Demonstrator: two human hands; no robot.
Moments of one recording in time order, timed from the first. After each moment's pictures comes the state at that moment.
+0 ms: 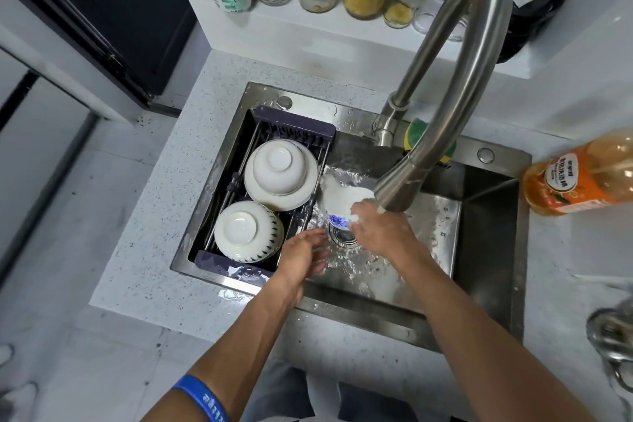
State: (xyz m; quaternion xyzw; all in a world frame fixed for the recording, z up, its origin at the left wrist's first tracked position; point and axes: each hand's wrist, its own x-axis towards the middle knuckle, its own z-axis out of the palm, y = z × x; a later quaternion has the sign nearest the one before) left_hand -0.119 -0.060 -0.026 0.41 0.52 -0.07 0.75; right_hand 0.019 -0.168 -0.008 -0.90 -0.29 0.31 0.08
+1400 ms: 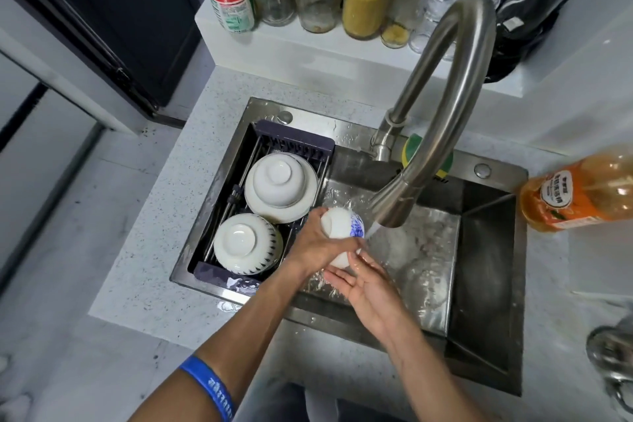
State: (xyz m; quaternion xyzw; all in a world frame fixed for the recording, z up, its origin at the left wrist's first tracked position) left_hand -0.077 -0.052 0.015 0.65 0.39 -0.13 0.64; right_hand -0.057 -0.186 0.007 -0.43 0.23 0.46 0.74
